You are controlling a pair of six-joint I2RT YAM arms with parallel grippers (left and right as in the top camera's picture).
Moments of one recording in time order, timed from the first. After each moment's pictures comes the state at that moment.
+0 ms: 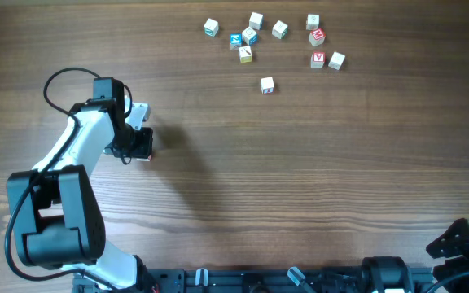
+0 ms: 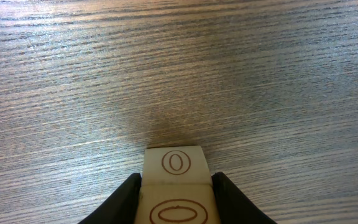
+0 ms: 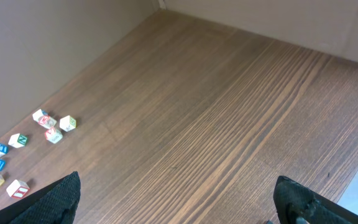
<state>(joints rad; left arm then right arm) 0.09 1.76 1.05 -0.78 0.09 0.18 0.02 0.29 1.18 -1.48 0.54 0.65</state>
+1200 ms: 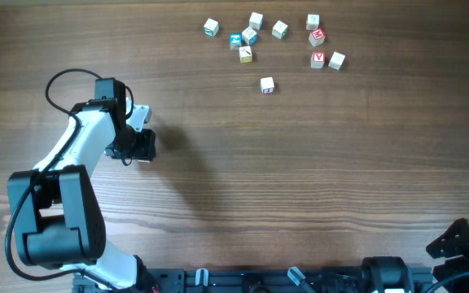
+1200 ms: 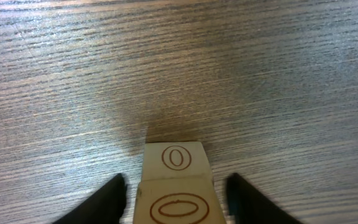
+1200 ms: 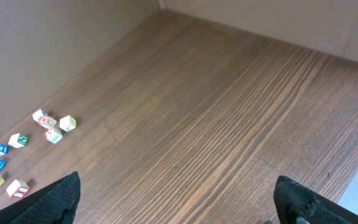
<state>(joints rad) 0.08 1.76 1.05 -0.80 0.09 0.18 0.02 0.29 1.18 -1.48 0.54 0.65</state>
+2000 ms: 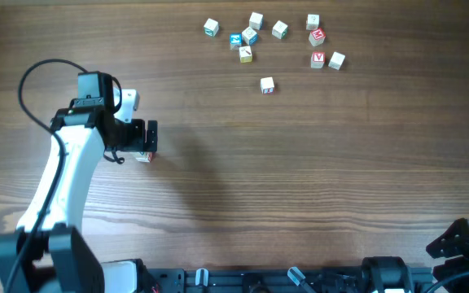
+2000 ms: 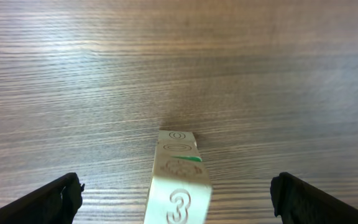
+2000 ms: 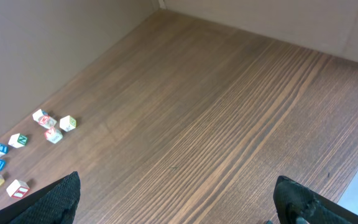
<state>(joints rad) 0.08 1.52 1.07 -0.84 0.08 0.09 0.02 0.29 1.18 -1.48 0.54 0.65</state>
